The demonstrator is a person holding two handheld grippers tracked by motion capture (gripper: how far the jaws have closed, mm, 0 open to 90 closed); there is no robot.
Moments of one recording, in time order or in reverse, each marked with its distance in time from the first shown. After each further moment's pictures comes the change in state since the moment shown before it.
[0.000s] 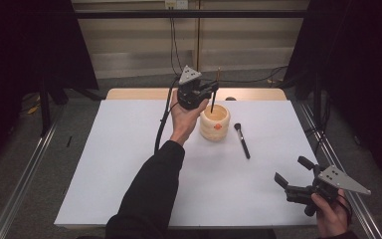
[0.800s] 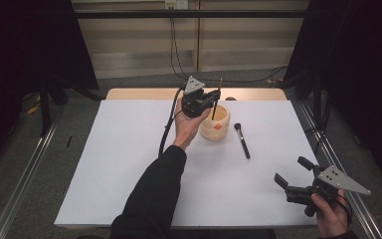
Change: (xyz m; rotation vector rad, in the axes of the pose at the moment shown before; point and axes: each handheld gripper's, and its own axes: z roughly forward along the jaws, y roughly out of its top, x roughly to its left) left arm 0.004 -0.037 0.019 0.031 -0.025 -0.015; right arm -0.001 -0.001 -0.001 0.004 0.001 -0.011
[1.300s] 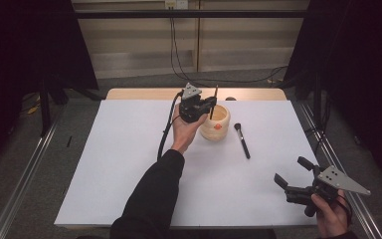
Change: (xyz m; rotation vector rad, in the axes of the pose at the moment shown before) left arm 0.008 -0.020 -0.002 0.042 0.026 -0.033; right arm 0.001 0.000 0.000 0.001 0.001 0.000
